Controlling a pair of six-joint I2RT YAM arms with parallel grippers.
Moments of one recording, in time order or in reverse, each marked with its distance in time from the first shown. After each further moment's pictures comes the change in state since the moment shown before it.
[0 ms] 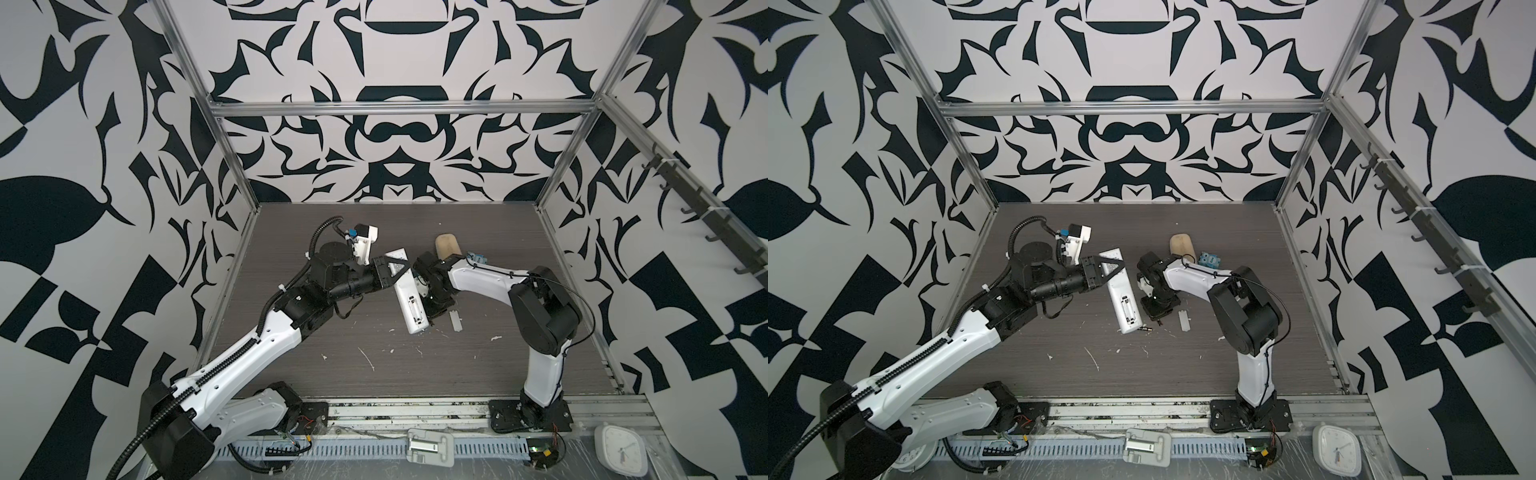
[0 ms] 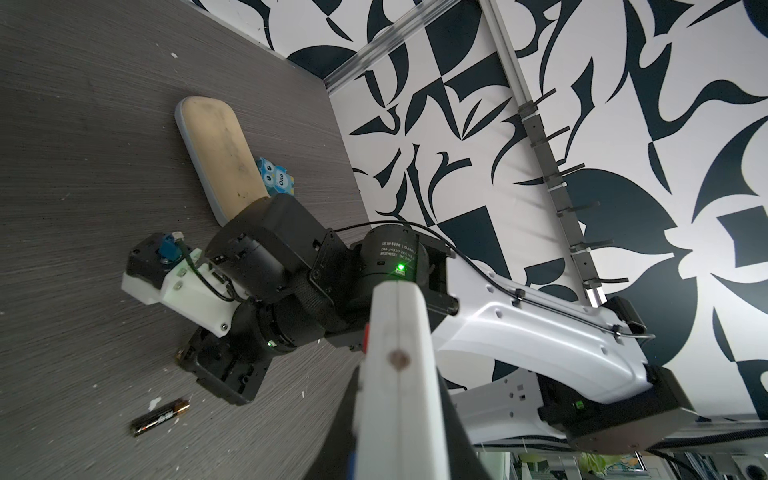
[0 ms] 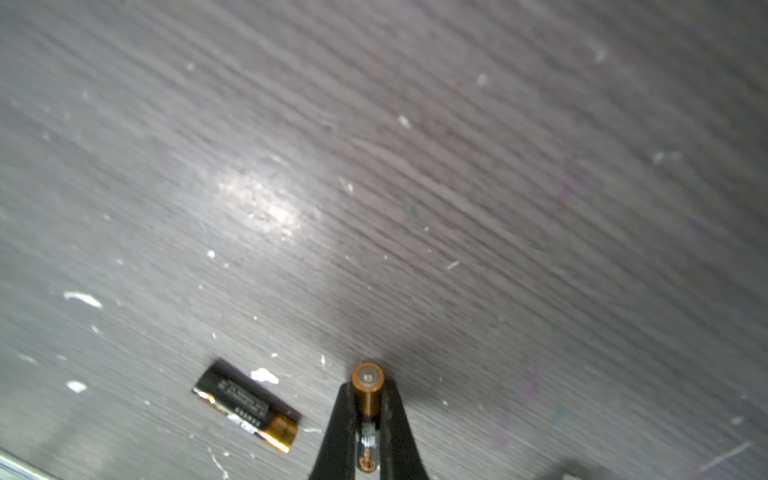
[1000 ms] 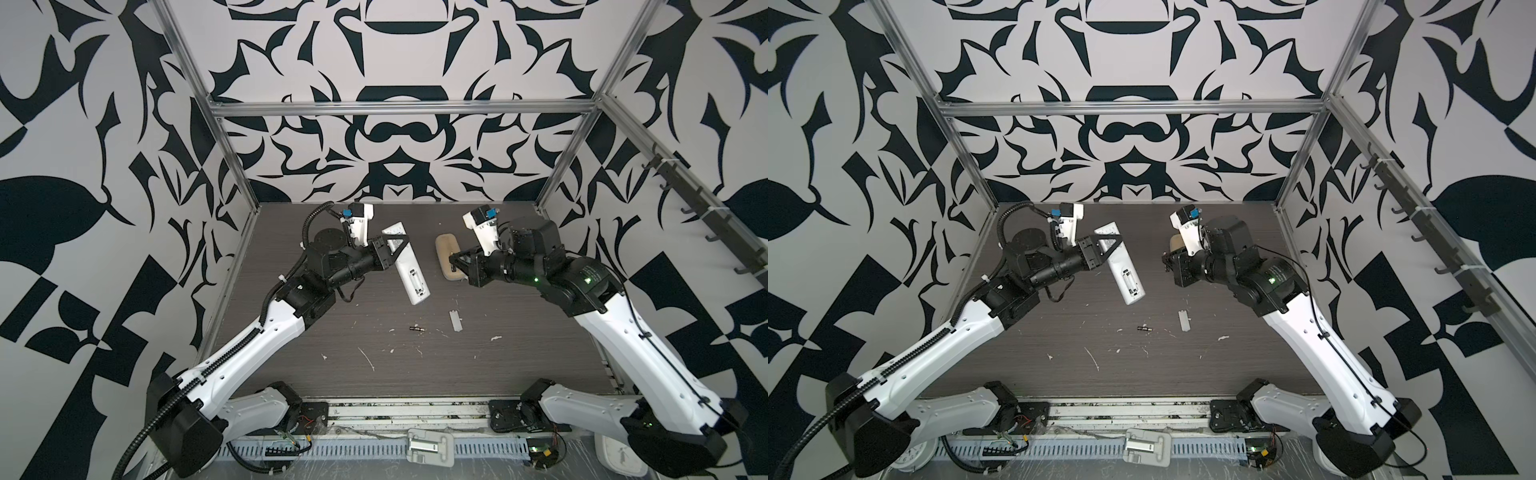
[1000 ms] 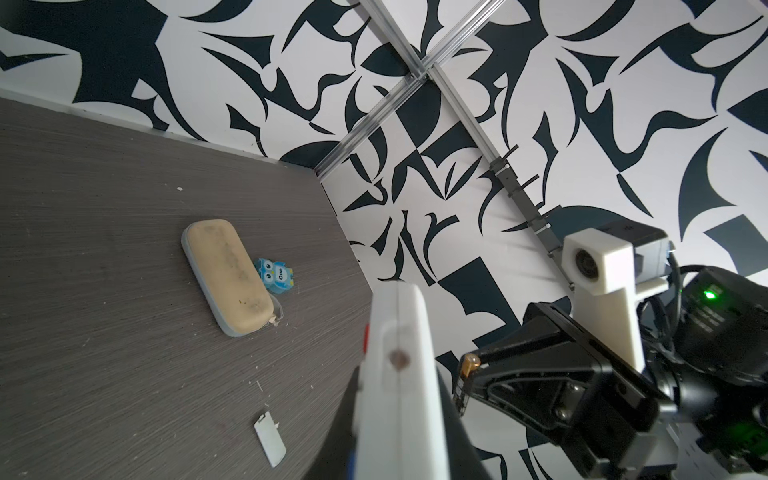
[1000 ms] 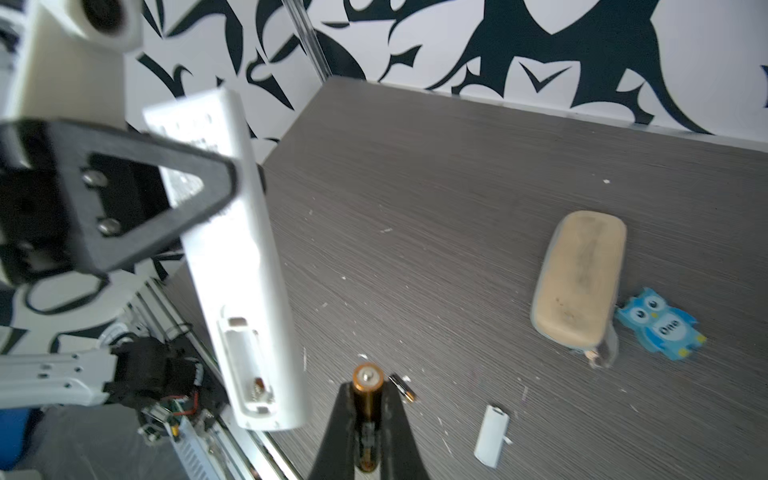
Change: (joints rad) left arm 0.037 0.068 0.090 0.136 -0.079 0.111; right arm -0.057 -0.785 0.158 0.005 -0.091 0.167
